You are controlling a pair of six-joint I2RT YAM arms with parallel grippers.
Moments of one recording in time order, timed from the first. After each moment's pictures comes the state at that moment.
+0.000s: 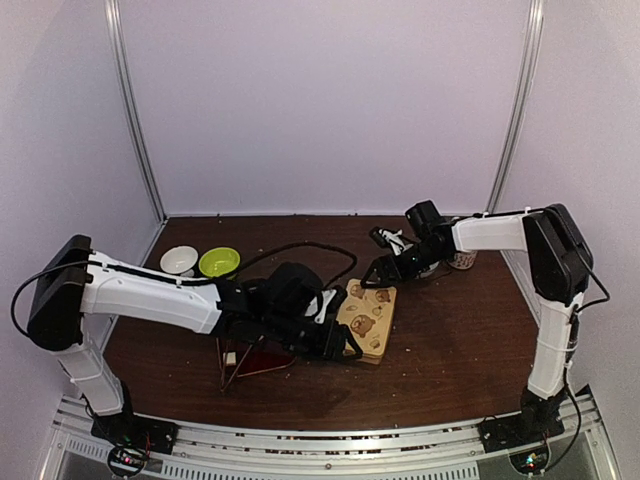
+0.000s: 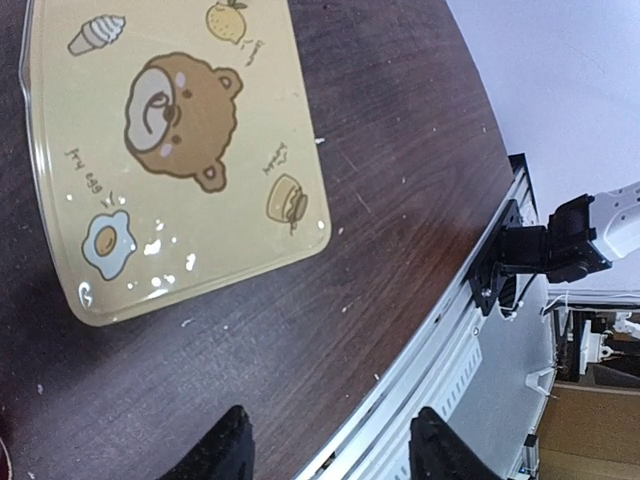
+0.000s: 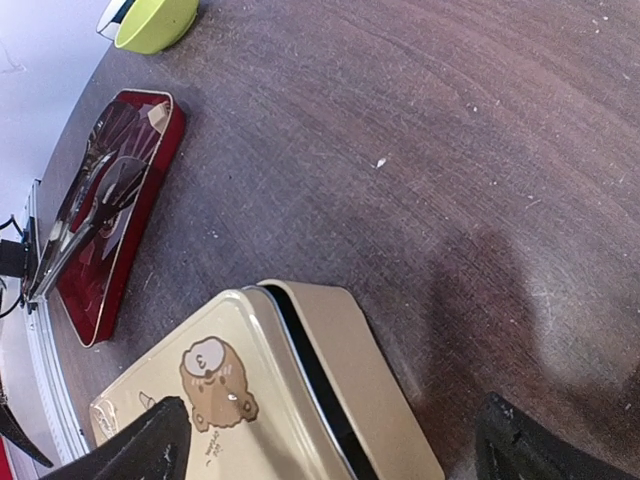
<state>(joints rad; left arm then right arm) -1.13 1.71 1.09 -0.11 0.28 -0.83 0.42 1.97 1.35 -0.36 -0.61 -0.02</state>
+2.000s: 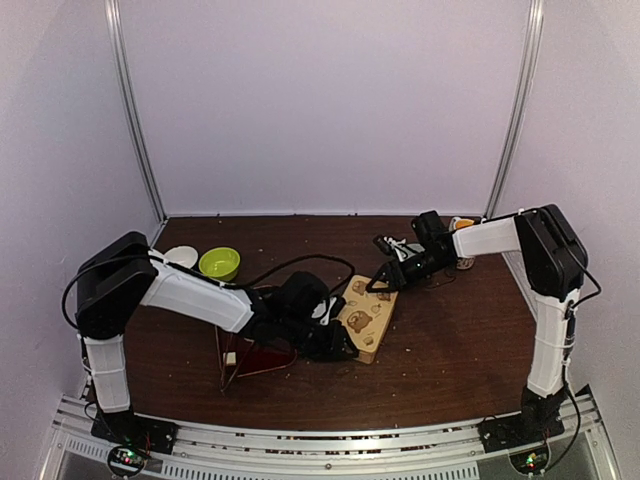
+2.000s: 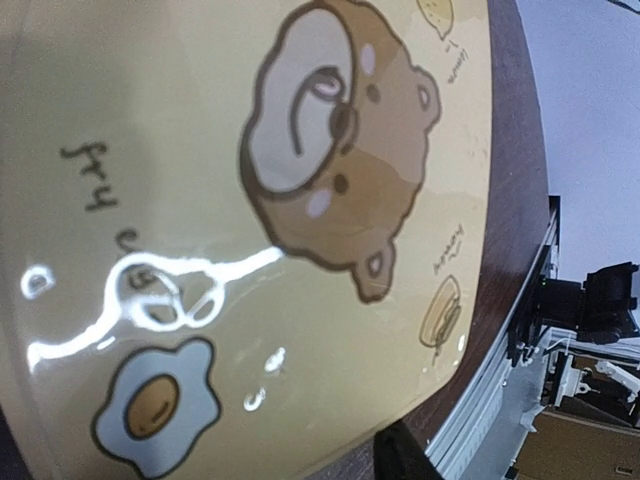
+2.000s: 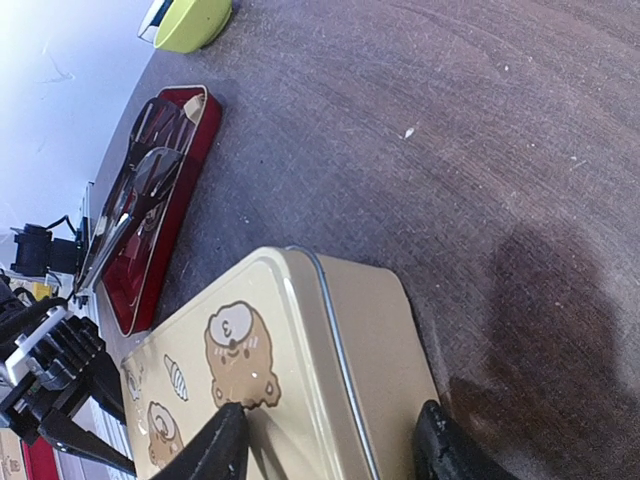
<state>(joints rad) -1.03 1.96 1.11 0.07 0.37 -0.90 0.38 2.05 1.31 -0.31 -0.80 0.01</state>
